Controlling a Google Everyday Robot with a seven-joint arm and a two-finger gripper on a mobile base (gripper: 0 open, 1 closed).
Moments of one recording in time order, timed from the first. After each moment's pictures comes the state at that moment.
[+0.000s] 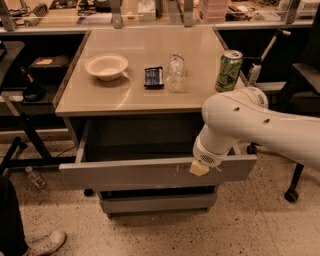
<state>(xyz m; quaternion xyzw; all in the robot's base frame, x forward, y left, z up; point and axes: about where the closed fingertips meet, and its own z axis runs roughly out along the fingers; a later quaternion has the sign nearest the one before) 0.499 -0.116 0.681 -0.55 0.83 0.03 0.10</state>
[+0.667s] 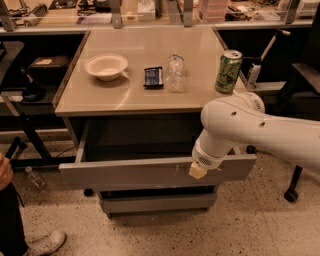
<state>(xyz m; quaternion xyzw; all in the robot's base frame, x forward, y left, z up) 0.501 -0.120 0.665 -0.51 0.86 0.03 0.10</state>
